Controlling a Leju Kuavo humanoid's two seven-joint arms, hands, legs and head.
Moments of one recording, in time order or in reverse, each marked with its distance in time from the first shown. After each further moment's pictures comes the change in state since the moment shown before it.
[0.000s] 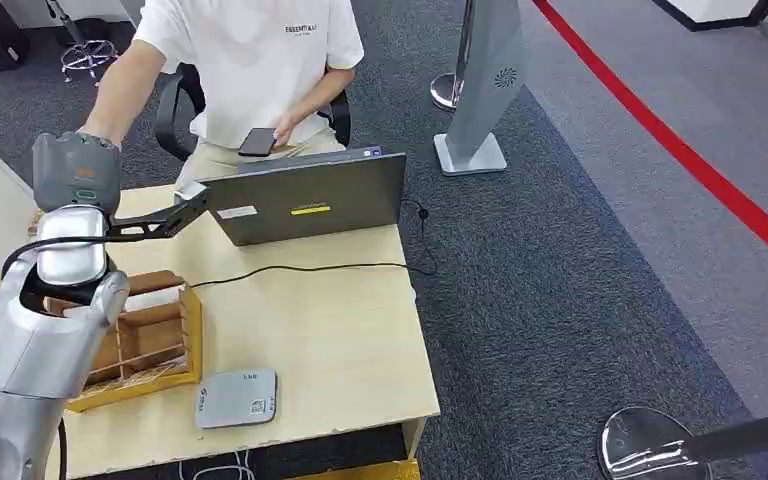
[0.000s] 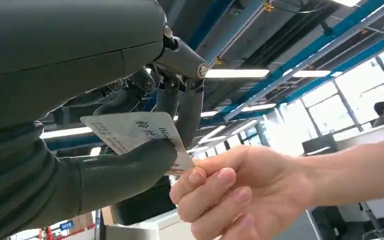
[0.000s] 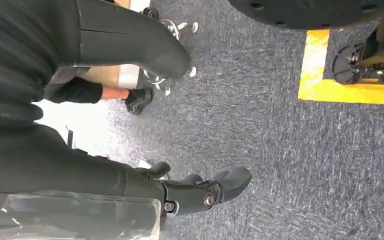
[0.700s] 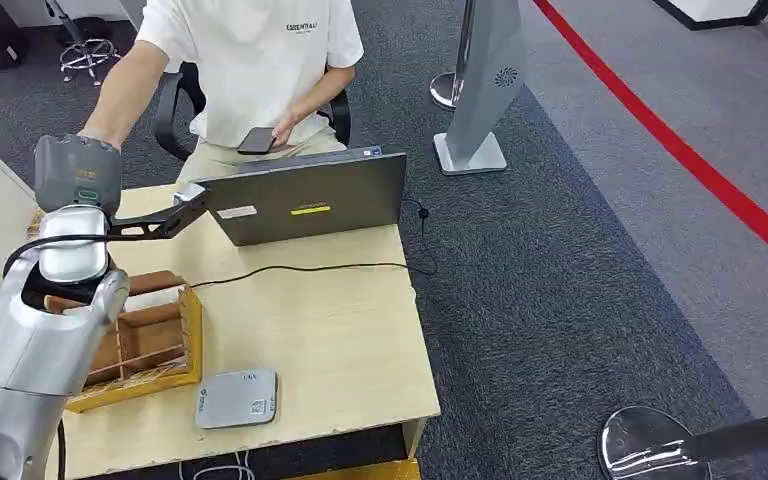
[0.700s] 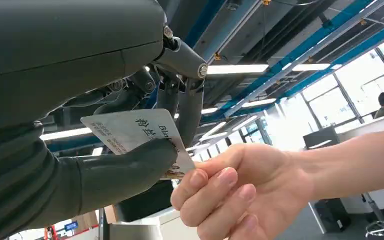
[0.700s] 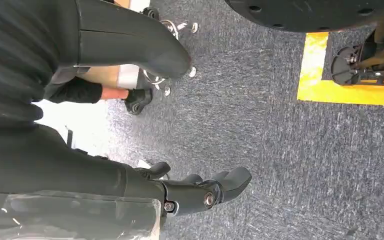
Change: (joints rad) left arm -0.007 0.005 0.000 0.027 0.000 -0.010 0.000; right arm -0.001 0.000 0.003 0.000 -0.001 -0.001 -0.003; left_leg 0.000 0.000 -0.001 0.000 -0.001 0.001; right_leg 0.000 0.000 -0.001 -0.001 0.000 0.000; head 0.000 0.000
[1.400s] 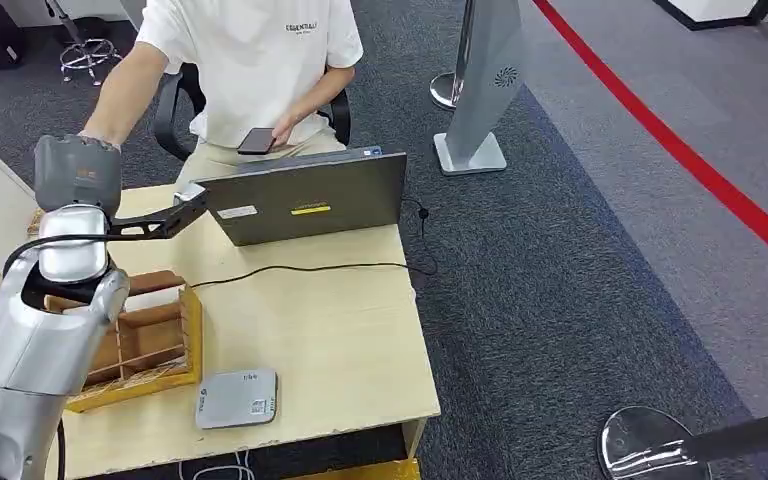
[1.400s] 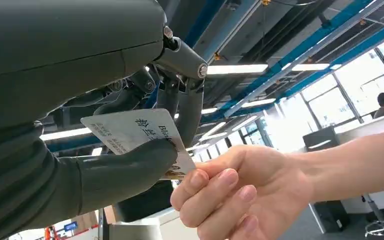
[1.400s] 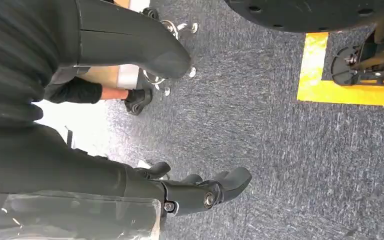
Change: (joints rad) left arm -0.001 0.000 0.000 0.000 0.000 -0.002 -0.002; right arm 0.000 0.000 0.000 0.000 -0.001 0.001 0.000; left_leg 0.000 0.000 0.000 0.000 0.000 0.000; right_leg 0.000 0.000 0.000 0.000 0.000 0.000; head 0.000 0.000
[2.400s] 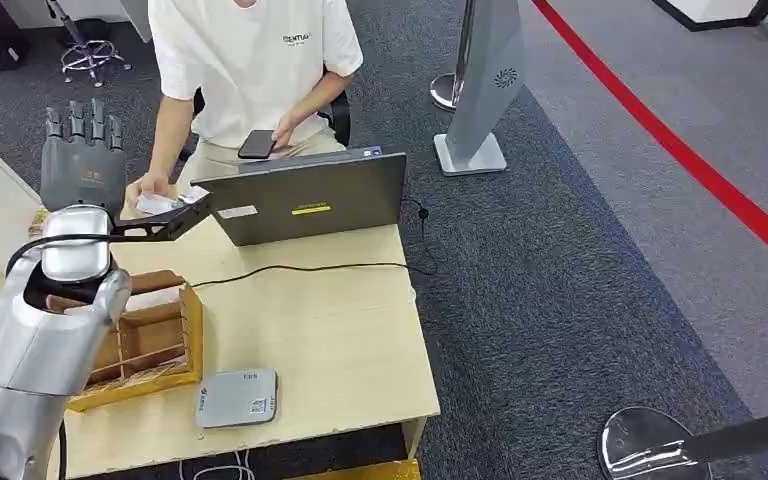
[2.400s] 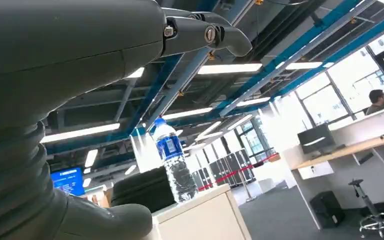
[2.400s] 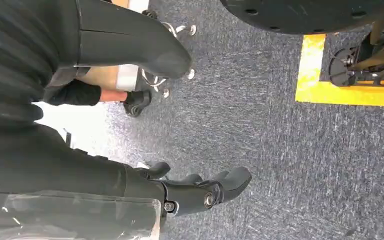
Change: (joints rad) left arm 0.001 -0.005 0.000 0.000 0.000 -0.022 -0.020; right arm 0.001 0.000 0.007 -0.011 -0.018 -0.003 0.017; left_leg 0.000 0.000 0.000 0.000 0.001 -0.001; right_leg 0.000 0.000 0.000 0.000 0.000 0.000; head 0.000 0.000
